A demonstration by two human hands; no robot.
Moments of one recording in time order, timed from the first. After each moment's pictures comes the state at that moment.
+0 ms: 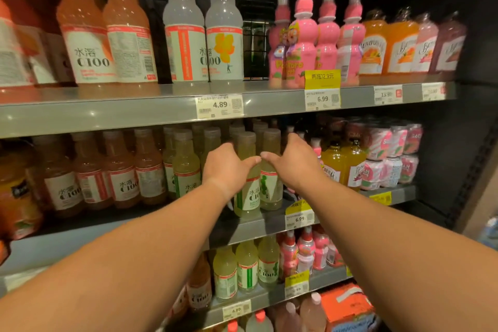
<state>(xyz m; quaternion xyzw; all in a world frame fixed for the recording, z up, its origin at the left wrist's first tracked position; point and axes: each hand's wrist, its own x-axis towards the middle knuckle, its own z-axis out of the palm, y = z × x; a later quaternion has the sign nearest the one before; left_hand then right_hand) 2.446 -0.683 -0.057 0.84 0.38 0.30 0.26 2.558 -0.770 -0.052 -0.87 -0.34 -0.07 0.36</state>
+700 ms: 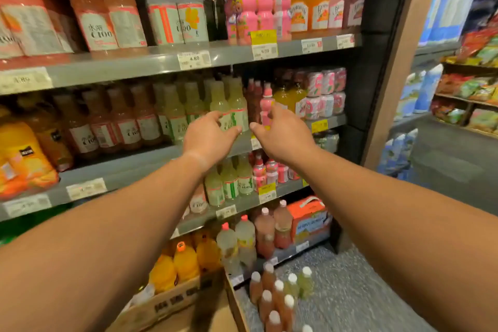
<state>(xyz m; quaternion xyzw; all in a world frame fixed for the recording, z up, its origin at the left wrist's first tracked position) 2.302 -0.837 -0.061 0.87 0.31 0.30 0.22 2.406 -0.958 -0.062 -0.87 -0.36 -0.10 0.33</state>
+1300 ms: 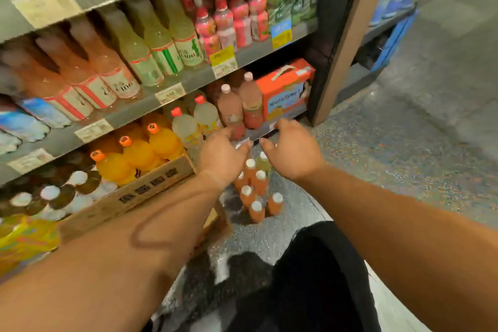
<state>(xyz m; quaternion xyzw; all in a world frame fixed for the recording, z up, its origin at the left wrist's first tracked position) 2.343 -0.954 -0.379 0.88 0.35 0.03 0.33 2.429 -1.080 -0.386 -0.93 -0.28 0.11 0.24</state>
